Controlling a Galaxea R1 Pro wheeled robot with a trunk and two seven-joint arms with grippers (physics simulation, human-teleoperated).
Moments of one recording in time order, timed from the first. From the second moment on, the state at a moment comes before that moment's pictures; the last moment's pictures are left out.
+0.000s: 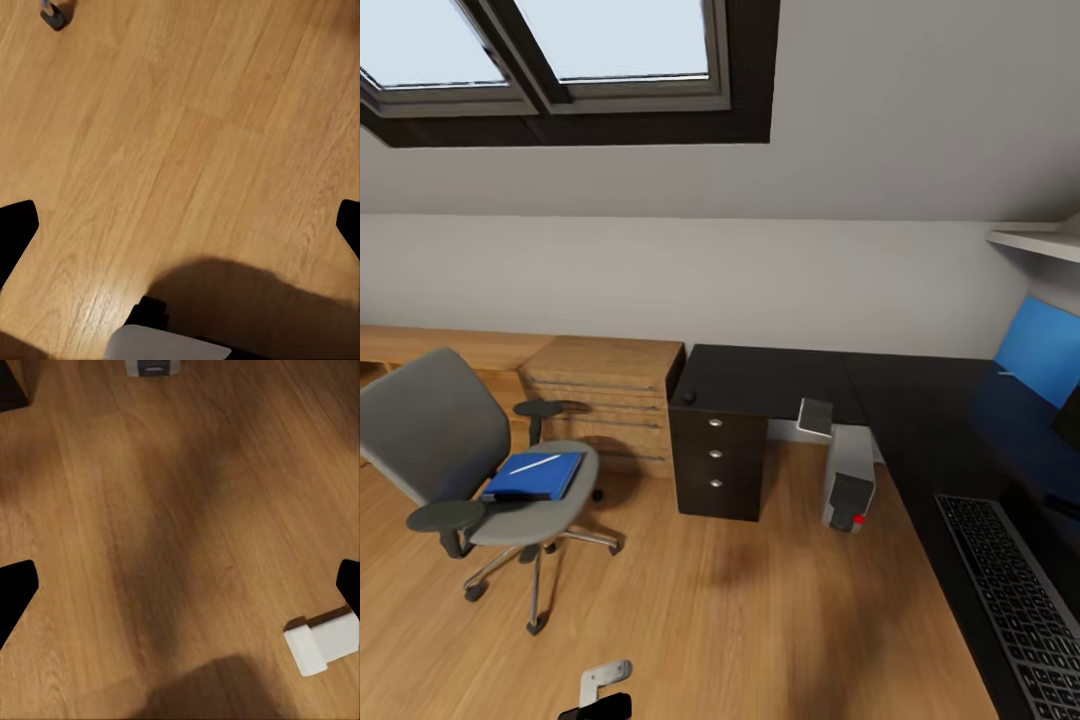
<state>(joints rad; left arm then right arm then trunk) -0.49 0.01 -1.35 -0.24 1.51 -0.16 0.40 -0.34 0.03 0.01 0.02 -0.36 -0.65 -0.14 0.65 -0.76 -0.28</state>
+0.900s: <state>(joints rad) -0.59 0.12 -1.33 -0.69 1.45 -0.18 0.60 -0.53 0.13 0.09 -0.59 -0.04 0.03 -0.27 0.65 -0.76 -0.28</state>
